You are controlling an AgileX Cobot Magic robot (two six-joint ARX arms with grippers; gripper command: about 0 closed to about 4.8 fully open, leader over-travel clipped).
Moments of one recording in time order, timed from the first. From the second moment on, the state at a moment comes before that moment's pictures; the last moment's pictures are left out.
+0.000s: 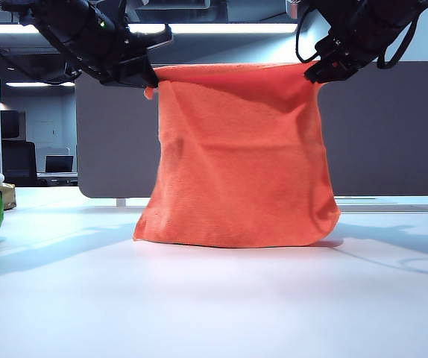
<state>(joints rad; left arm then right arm) -0.39 1.58 1.12 0.28 0.08 -0.04 0.32 1.49 1.06 0.23 0.08 -0.58</state>
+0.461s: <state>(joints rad) -0.39 1.61 1.12 0.36 0.06 -0.04 0.31 1.50 1.08 0.29 0.08 -0.58</state>
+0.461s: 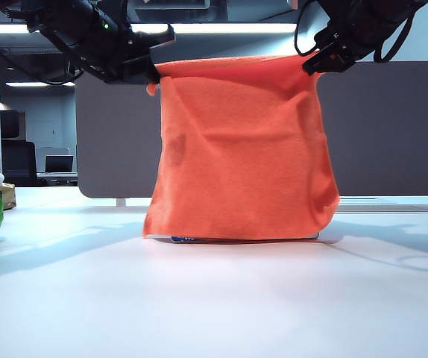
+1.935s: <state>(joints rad) -0.39 1.67 1.22 0.21 0.05 -0.02 0.29 1.64 1.18 0.30 0.11 -0.58</state>
